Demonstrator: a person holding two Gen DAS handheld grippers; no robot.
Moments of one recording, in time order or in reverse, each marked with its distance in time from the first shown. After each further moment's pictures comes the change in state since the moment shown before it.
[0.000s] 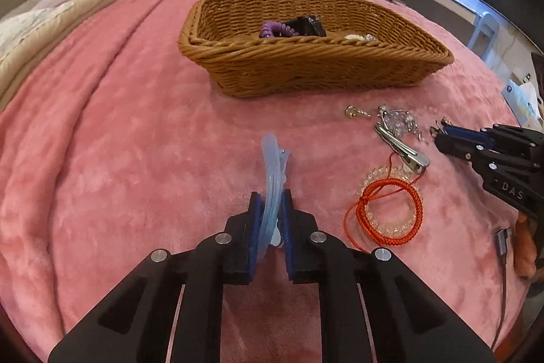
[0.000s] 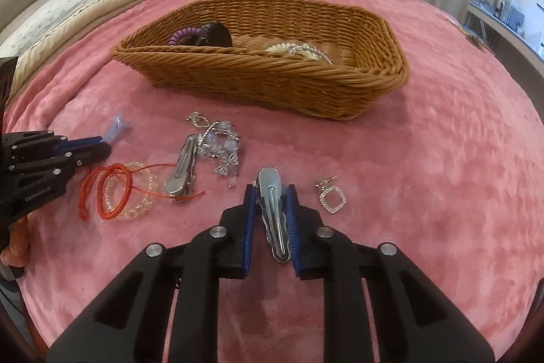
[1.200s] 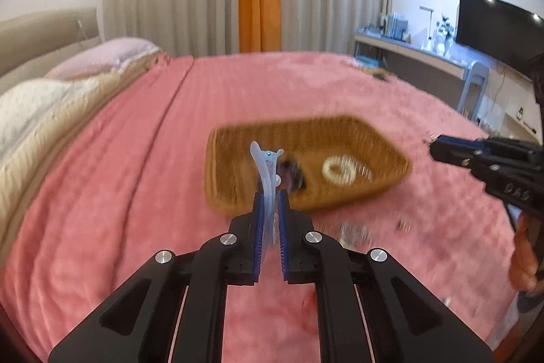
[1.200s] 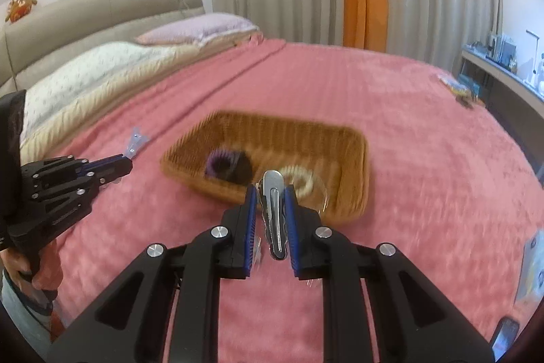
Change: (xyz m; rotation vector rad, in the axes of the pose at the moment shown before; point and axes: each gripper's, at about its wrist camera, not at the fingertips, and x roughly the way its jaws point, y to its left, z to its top) left arm -0.102 -0.018 0.062 0.013 -0.339 0.027; right arm -0.108 -0.005 0.066 -0.002 -0.276 0.029
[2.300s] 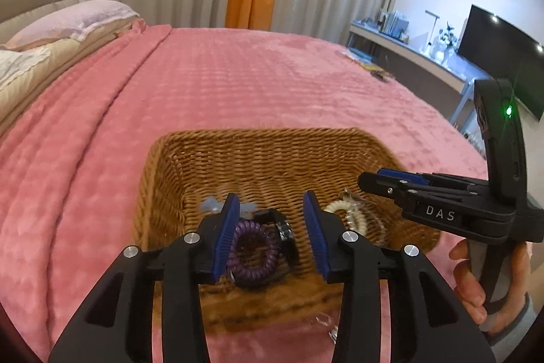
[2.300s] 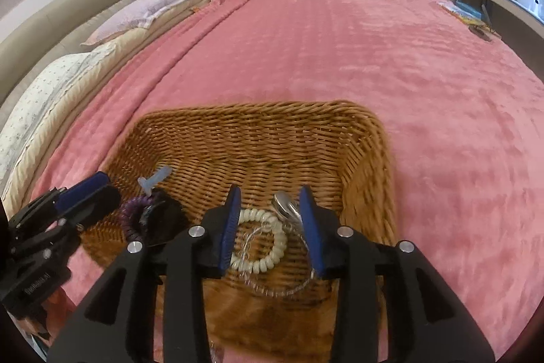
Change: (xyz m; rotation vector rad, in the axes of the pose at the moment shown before) left arm 0.122 0.007 0.035 -0.115 0.099 -0.122; right arm 0.154 -0.067 0.032 0.209 0.222 0.025
